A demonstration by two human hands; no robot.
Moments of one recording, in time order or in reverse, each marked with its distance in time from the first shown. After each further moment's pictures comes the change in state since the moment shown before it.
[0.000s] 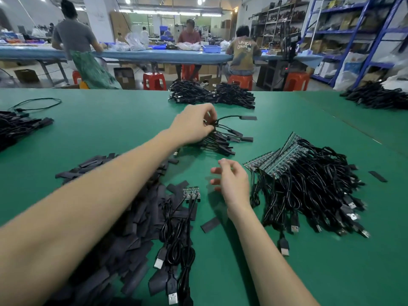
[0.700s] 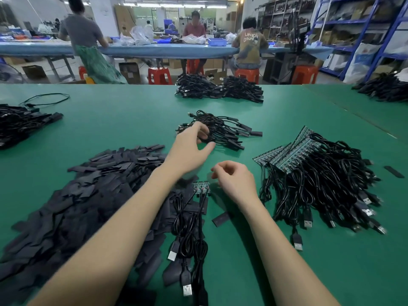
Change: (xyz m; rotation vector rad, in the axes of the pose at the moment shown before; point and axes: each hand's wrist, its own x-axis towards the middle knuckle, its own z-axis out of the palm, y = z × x) left_hand -0.077 -0.021 0.027 -0.189 0.148 -0.093; right_hand 0.002 0.005 0.003 -0.560 -0.146 -0.132
